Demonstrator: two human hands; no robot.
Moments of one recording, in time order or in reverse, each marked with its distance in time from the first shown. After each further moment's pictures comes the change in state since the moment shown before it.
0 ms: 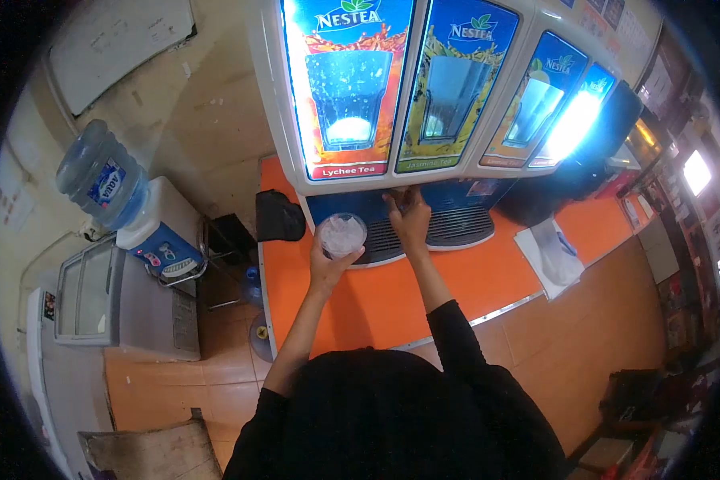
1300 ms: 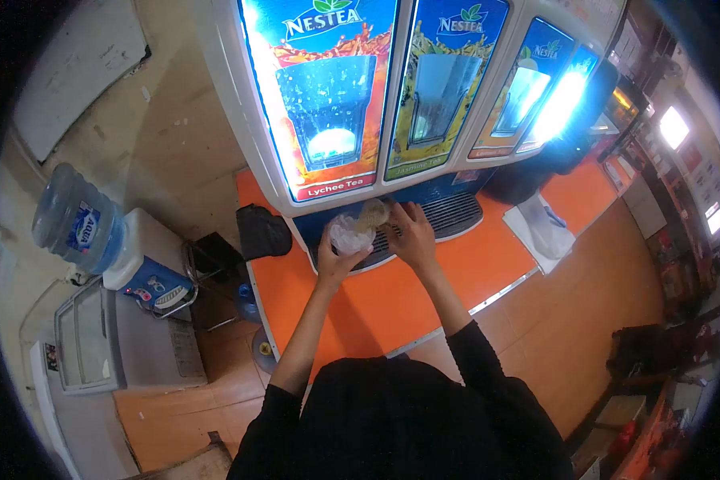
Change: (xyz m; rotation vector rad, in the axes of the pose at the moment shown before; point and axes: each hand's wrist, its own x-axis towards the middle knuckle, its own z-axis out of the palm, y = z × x) left_hand 0.040 -0.040 0.016 -0.005 -0.177 0.034; right_hand -0.024 -0.021 -0.041 -0.408 -0.167 -0.222
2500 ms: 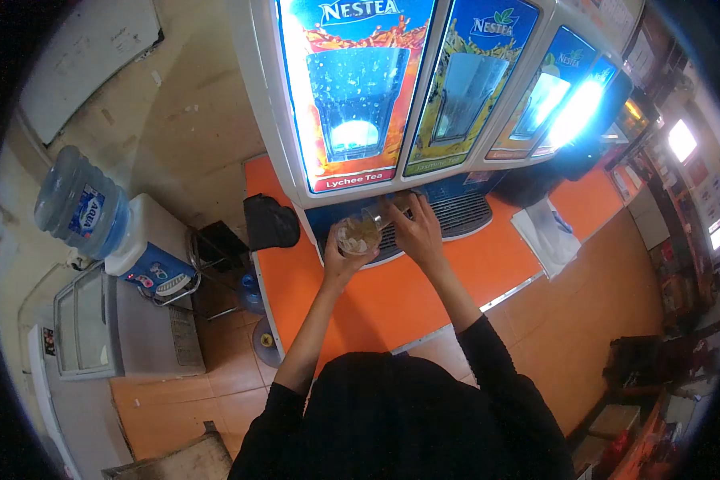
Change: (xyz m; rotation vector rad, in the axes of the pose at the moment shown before) left_hand -0.012 -0.003 -0.006 -0.101 0.020 -0.100; right_hand 0.017 -0.016 -0.001 -0.149 0.046 -0.316
